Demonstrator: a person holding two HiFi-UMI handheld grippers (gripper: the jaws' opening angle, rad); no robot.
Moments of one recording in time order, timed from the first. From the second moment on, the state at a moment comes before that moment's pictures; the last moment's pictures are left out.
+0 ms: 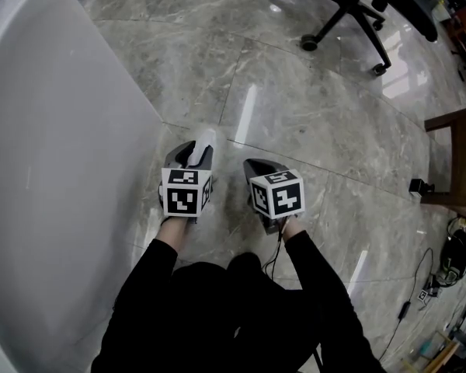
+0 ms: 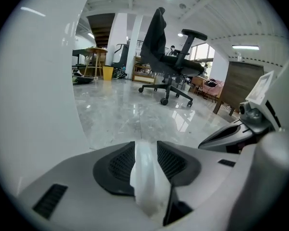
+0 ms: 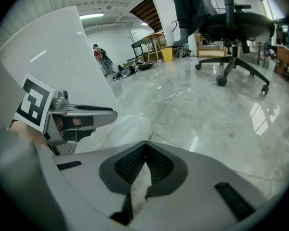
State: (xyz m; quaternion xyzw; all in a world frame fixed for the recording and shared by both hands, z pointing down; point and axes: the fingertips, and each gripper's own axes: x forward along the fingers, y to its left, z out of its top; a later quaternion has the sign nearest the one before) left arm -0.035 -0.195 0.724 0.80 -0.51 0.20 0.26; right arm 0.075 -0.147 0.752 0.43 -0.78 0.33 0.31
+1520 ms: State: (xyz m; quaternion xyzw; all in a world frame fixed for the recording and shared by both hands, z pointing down) left arm -0.067 -0.159 0.681 0.80 -0.51 0.14 0.28; right arm 0.068 -0.121 0.708 0.44 -0.80 0.29 0.28
